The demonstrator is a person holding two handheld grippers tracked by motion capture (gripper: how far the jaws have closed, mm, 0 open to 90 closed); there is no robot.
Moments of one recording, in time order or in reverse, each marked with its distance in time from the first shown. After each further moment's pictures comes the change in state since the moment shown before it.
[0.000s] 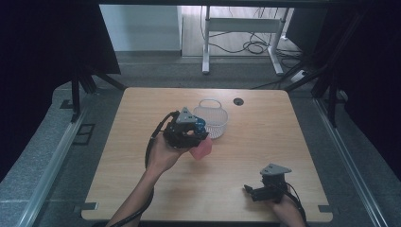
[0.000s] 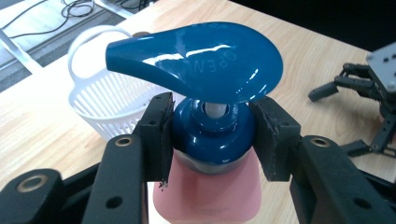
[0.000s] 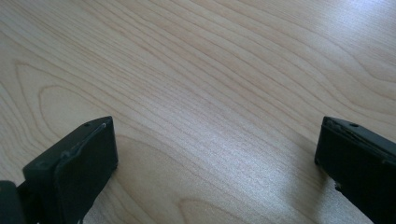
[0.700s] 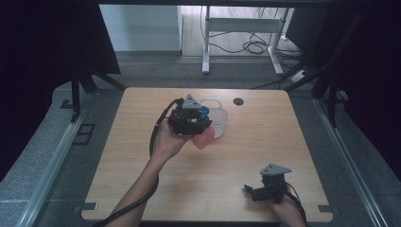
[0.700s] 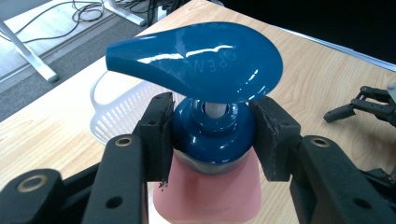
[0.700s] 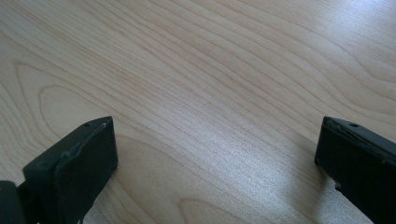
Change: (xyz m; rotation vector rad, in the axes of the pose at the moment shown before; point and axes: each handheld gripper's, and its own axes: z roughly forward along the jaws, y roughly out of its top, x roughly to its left) left arm 0.013 0.029 0.009 -0.001 0.029 -0.002; right arm 0.000 0.000 0.000 -0.001 0.001 0.000
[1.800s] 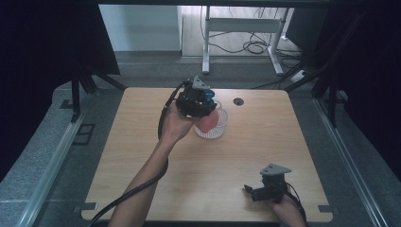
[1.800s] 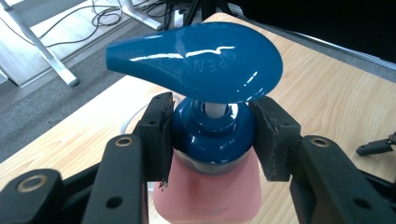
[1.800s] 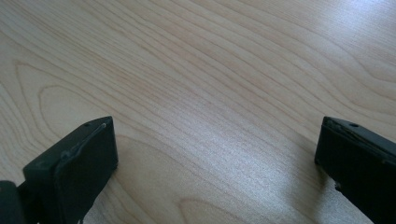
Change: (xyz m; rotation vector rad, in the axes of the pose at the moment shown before) left arm 0.020 0.044 0.020 0.007 0.064 0.002; right arm 0.000 0.000 0.000 -0.001 0.000 0.006
